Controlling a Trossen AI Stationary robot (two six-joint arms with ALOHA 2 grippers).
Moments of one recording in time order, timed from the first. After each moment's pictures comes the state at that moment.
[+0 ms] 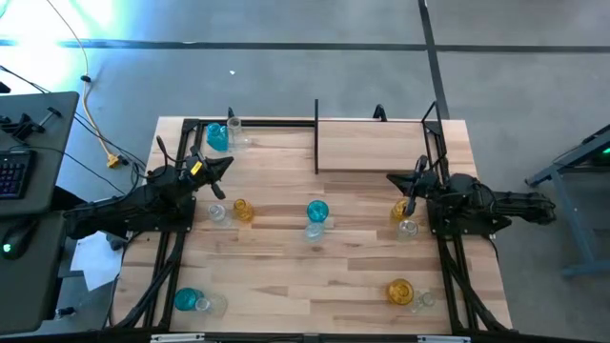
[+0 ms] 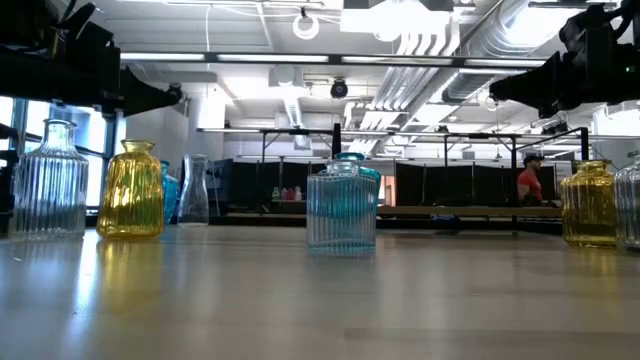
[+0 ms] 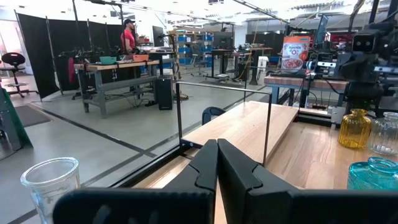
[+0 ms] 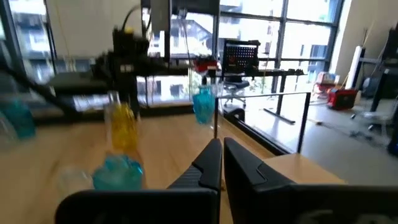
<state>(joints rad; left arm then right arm) 0.29 0.03 0.02 0.08 -0.30 0.04 -0.05 0.01 0.05 0.03 0.28 -0.04</state>
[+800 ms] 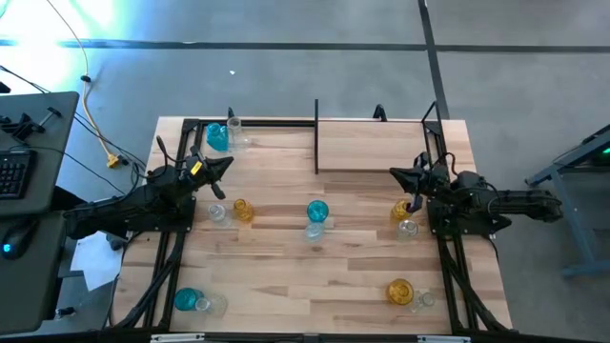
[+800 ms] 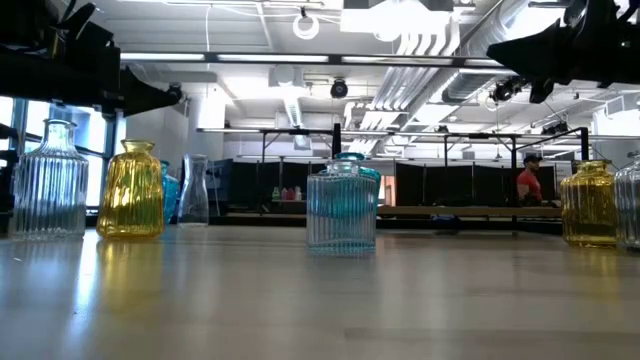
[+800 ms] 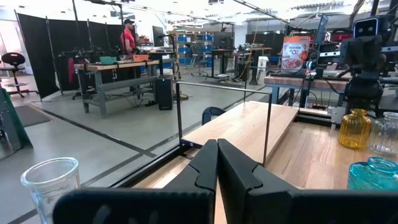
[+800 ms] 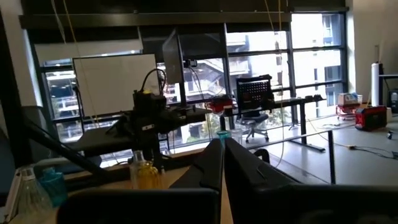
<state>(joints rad) 0.29 0.03 0.02 0.08 -0.30 0.04 -0.05 0.15 0.05 0.37 0.23 0.05</state>
